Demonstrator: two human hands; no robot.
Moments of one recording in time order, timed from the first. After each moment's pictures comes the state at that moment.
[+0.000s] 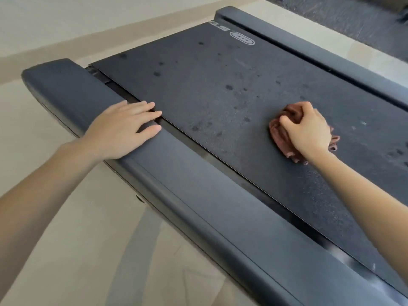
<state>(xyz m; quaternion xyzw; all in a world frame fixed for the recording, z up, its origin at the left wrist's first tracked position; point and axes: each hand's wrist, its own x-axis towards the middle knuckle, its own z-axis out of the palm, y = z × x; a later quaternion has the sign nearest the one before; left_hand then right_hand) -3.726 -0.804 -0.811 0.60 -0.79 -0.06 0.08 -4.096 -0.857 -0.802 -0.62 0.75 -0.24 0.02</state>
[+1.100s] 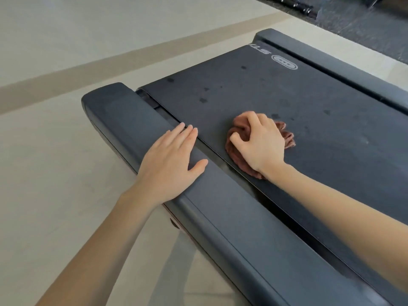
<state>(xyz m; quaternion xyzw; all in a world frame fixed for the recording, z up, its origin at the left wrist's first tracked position) -3.727 -0.796 -0.816 0.66 -0.74 -0.04 0.14 -3.915 -0.887 -0.819 -0.77 0.58 -0.25 0.01</state>
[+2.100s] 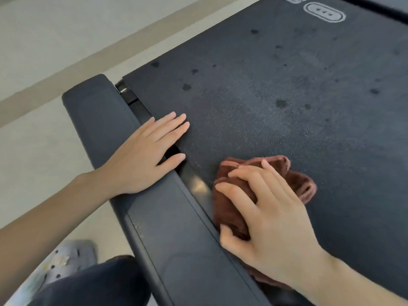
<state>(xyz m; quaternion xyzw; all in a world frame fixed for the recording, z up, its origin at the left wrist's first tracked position) -3.743 -0.834 -0.803 0.62 -0.78 -0.09 0.03 -3.998 -0.821 -0.802 -0.90 0.38 -0.19 0.12</state>
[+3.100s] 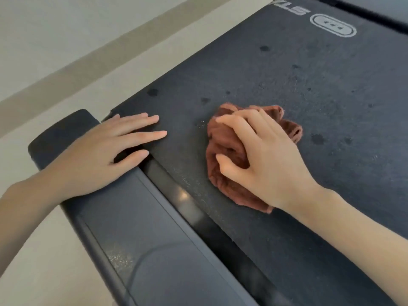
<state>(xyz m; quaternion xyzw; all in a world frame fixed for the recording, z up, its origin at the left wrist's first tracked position) -3.612 -0.916 -0.812 0.55 -0.82 -0.14 0.10 -3.897 -0.955 -0.796 -0.87 0.44 -0.17 0.13</state>
